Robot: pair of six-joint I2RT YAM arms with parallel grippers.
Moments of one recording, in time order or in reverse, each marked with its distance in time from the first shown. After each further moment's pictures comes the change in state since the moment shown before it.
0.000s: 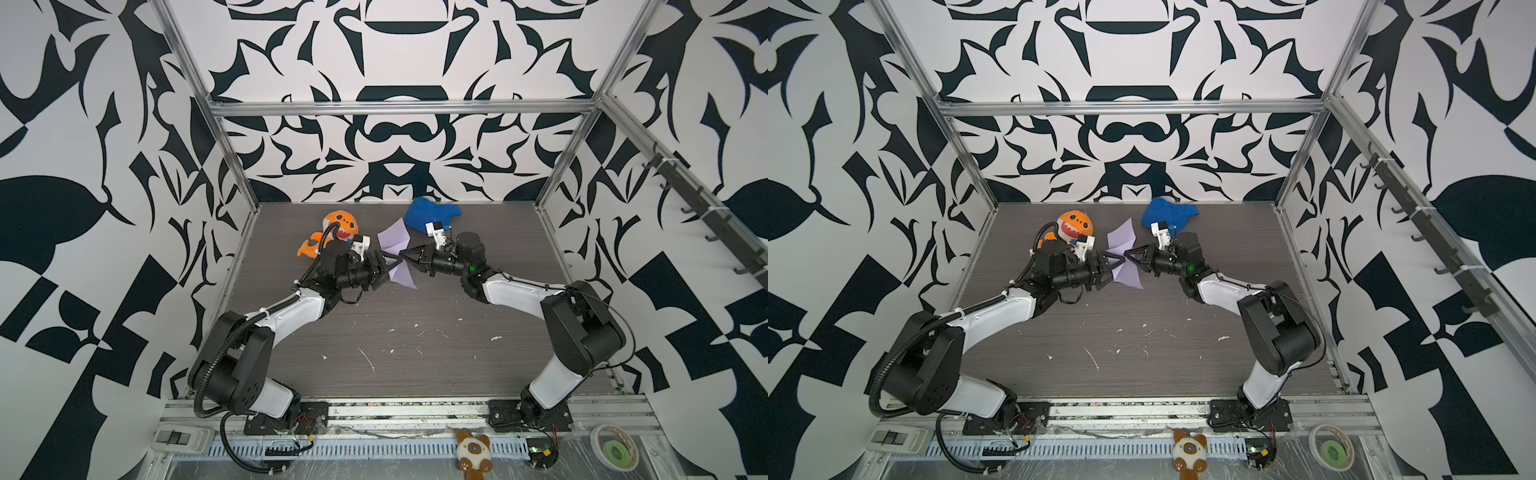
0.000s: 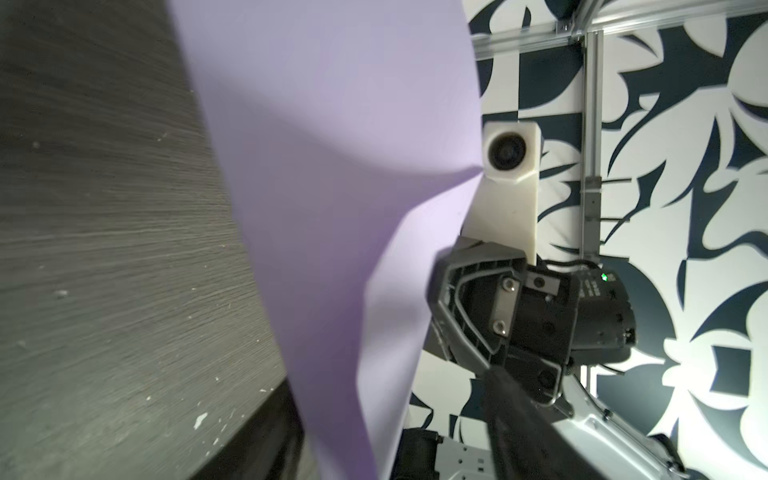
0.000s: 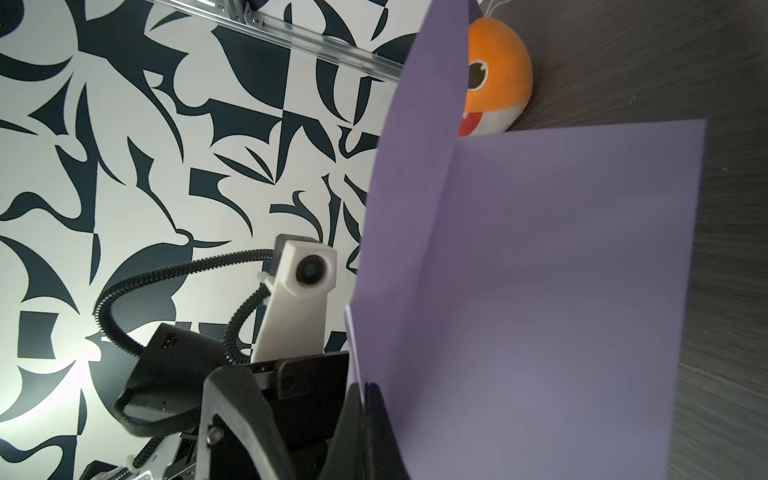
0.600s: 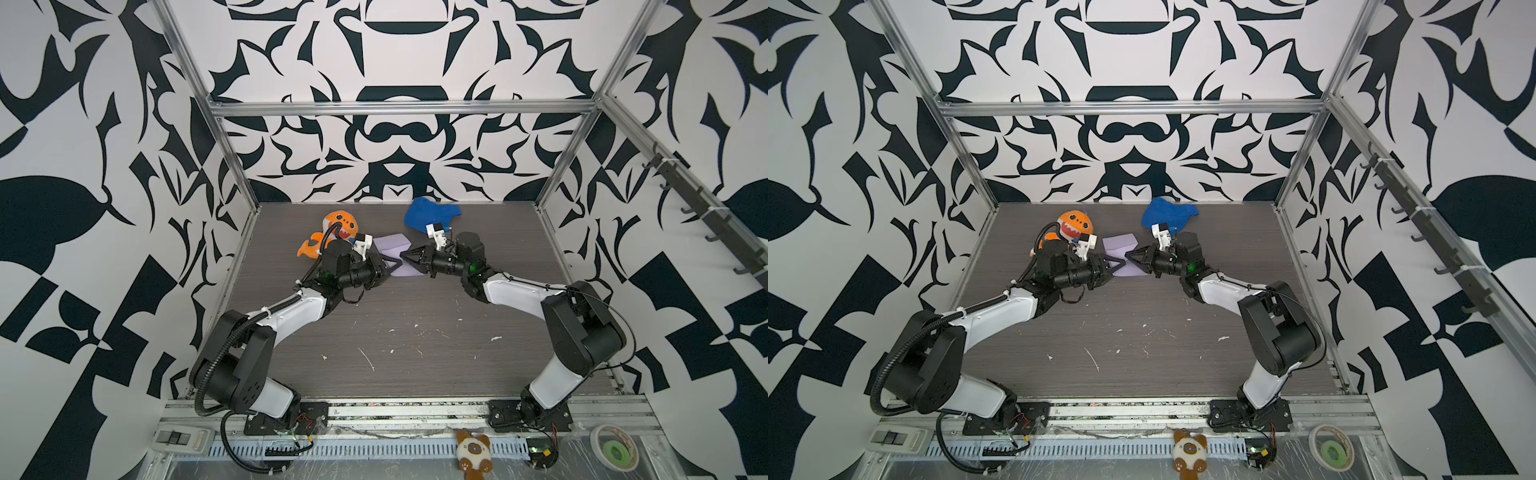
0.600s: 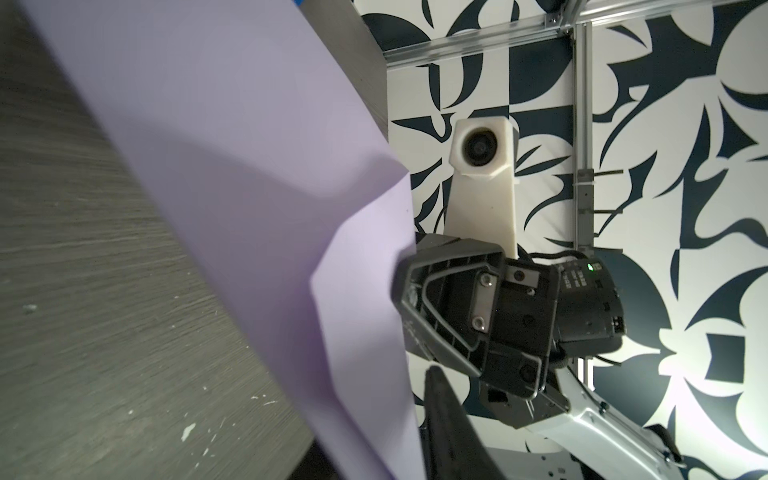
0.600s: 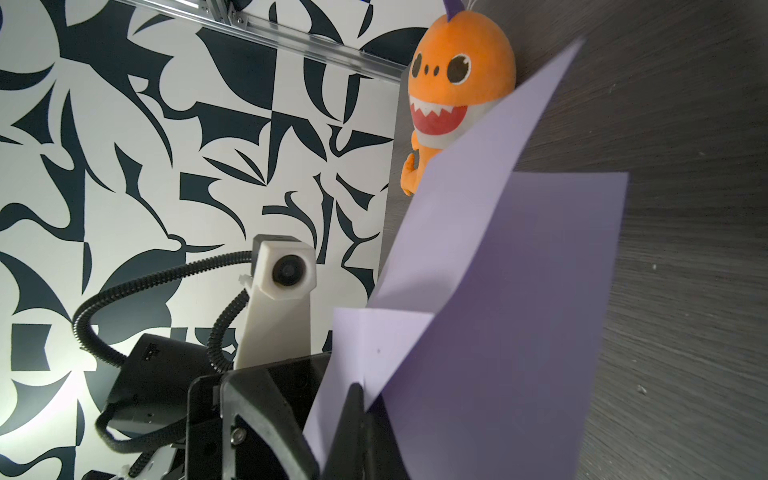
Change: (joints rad) left arm 0.001 0.000 0.000 0.012 -0.013 -0.002; right arm -0.001 0.000 0.003 -0.033 0.001 0.003
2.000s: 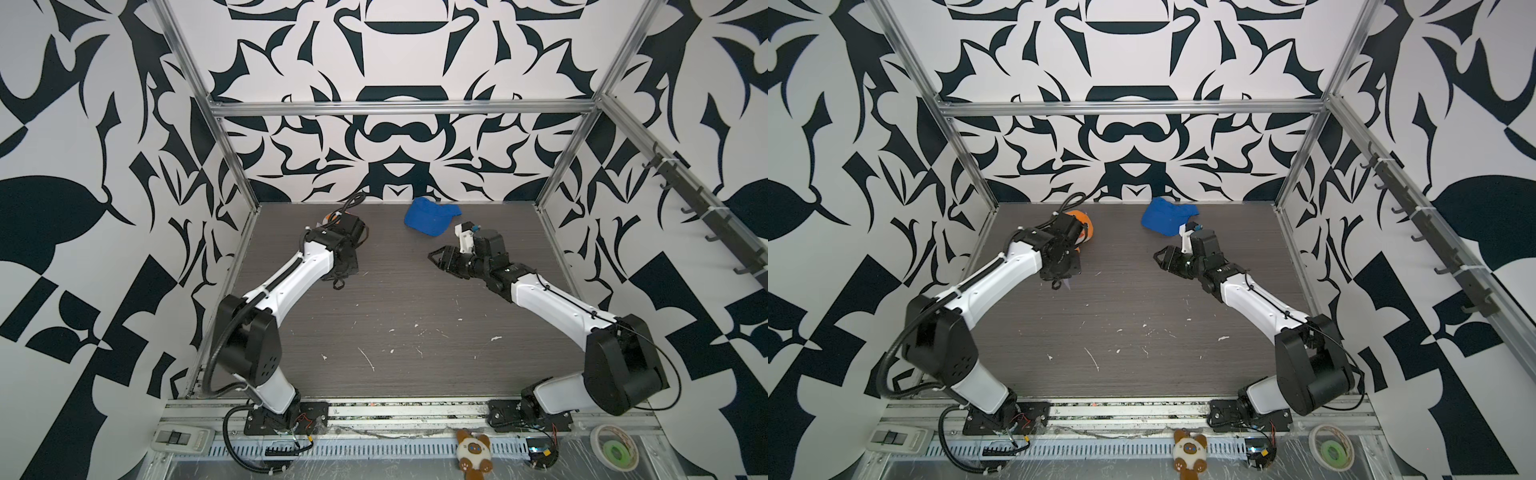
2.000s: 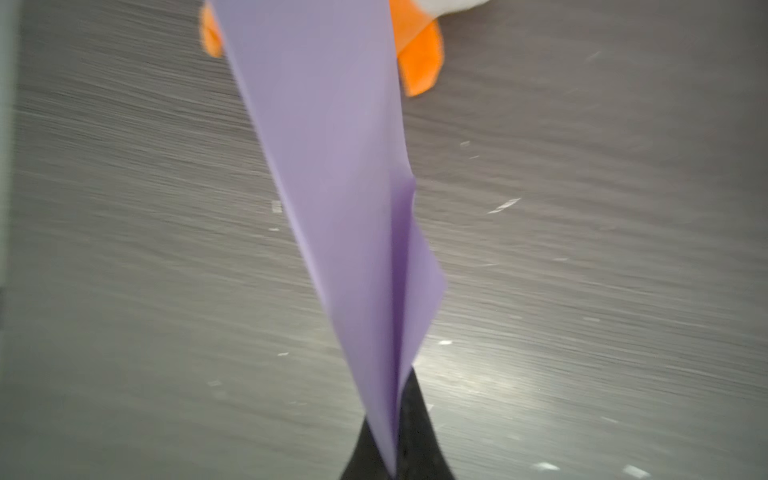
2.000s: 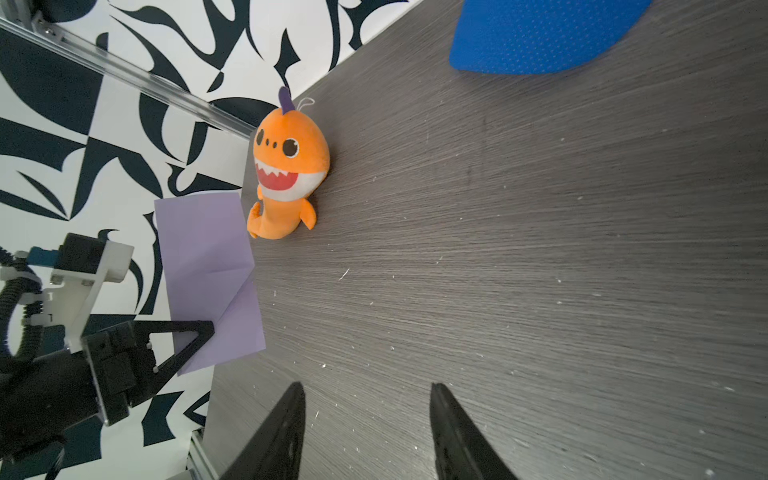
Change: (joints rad) left arm -0.023 0.212 0.655 -1.467 -1.021 0.624; right arm -0.082 -0.256 0.025 -0.652 0.367 -0.451
